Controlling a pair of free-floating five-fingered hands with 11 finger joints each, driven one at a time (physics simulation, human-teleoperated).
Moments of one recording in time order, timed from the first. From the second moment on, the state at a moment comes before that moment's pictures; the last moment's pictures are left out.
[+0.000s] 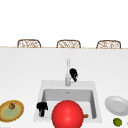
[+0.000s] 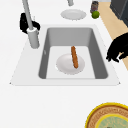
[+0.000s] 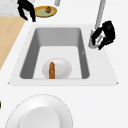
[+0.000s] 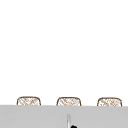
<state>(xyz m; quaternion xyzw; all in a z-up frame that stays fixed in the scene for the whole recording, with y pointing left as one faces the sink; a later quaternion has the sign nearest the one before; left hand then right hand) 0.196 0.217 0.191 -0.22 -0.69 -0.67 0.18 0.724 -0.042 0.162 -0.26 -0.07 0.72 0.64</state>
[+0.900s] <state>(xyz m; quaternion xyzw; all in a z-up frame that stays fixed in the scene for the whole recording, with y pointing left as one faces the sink) 0.196 0.217 0.191 -0.22 -0.69 -0.67 0.18 0.730 -0.060 0.218 -0.24 -0.07 0.73 0.64</state>
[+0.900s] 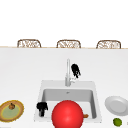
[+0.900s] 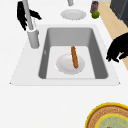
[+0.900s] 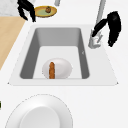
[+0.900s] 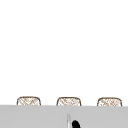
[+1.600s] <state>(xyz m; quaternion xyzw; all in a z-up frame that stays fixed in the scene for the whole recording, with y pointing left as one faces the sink) 0.196 0.217 0.191 -0.22 -0.69 -0.67 0.18 0.717 -0.072 0.191 -0.24 -0.04 0.73 0.64</state>
